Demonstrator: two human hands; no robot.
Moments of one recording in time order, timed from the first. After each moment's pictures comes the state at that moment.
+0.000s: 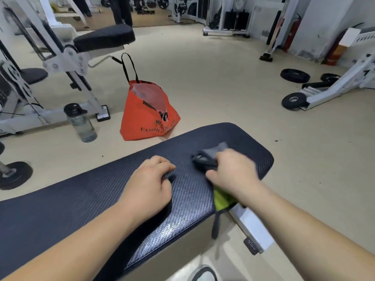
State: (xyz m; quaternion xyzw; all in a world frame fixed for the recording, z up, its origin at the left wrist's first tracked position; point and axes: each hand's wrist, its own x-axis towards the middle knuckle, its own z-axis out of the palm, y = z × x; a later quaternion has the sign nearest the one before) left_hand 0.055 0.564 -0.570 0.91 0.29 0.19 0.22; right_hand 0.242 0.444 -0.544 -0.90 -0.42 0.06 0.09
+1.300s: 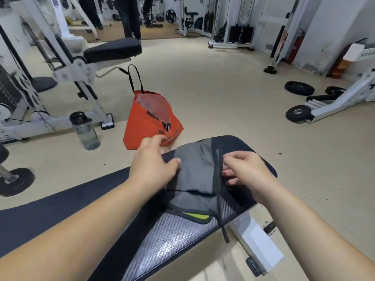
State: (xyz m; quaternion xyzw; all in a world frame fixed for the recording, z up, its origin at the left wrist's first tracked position) left_hand 0.107 0.588 -0.524 0.82 0.42 0.22 0.32; right_hand 0.280 0.441 -0.531 -0.77 -0.21 0.32 0.50
